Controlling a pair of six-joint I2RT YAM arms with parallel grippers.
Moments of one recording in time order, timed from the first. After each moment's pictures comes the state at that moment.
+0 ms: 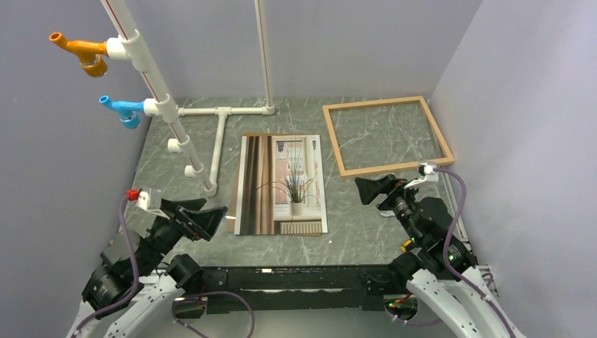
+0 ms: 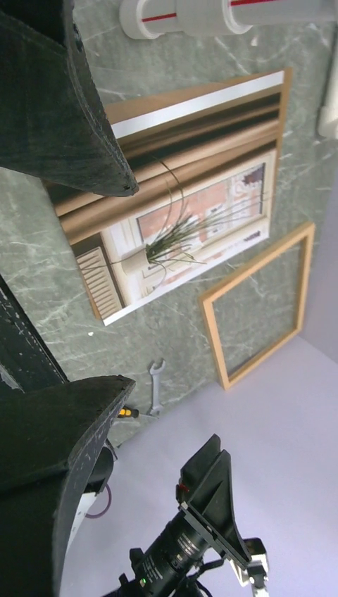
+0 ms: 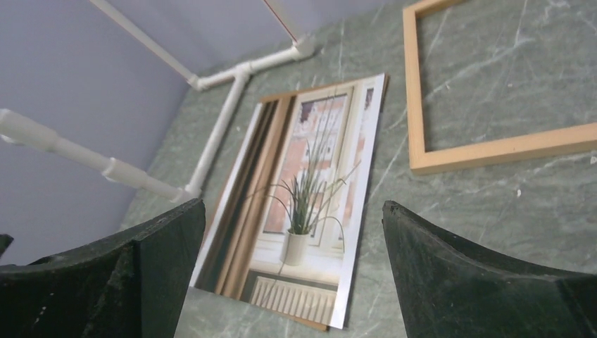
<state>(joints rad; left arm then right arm) -0.72 0.10 0.72 -0.64 -0.16 -0.59 0.57 0.38 0.61 -0.36 0.21 0.59</state>
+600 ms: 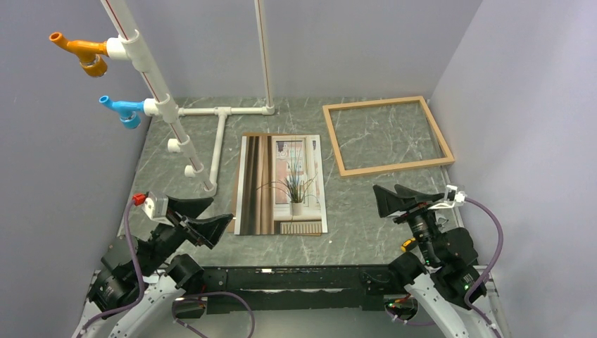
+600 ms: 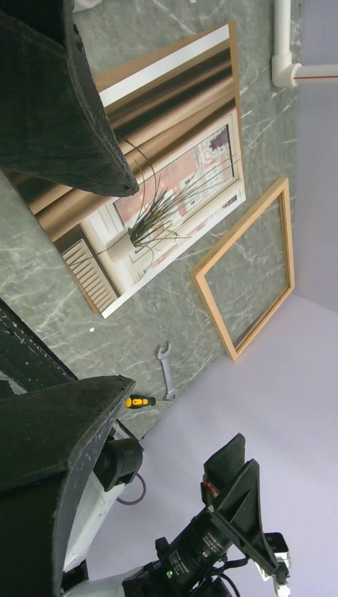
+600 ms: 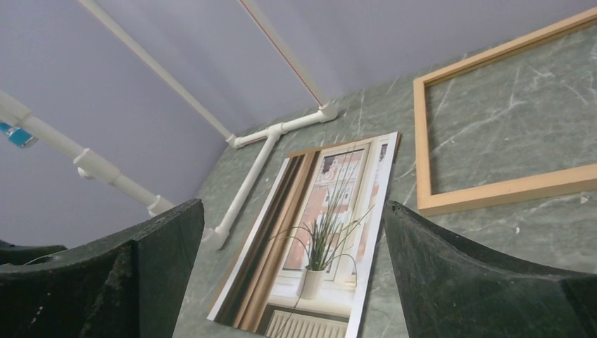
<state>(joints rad) -0.72 0.00 0.64 -0.52 -0.02 -0.45 0.57 0.01 0.54 -0.38 0.25 0.58</state>
